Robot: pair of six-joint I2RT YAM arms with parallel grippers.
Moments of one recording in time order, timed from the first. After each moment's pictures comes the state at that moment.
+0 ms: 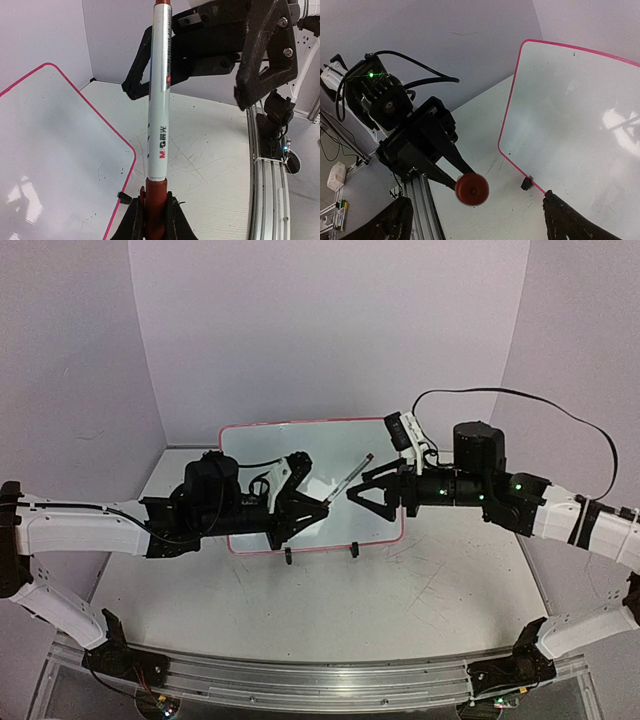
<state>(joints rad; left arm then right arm) -1.02 1.38 0.90 0.28 0.23 0.06 0.78 1.26 1.00 -0.01 -0.49 0.26</state>
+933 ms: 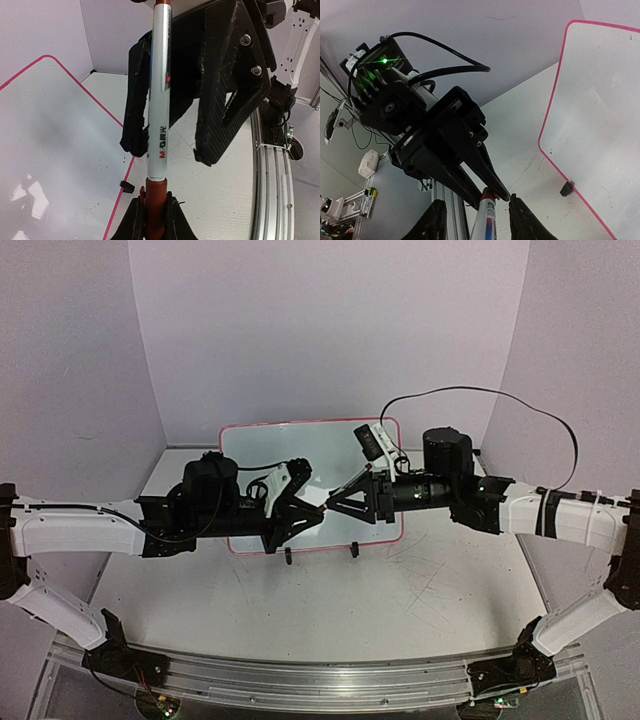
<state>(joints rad) -1.02 1.36 0.90 0.21 0.22 0.11 0.79 1.43 1.02 0.17 -0.70 0.33</state>
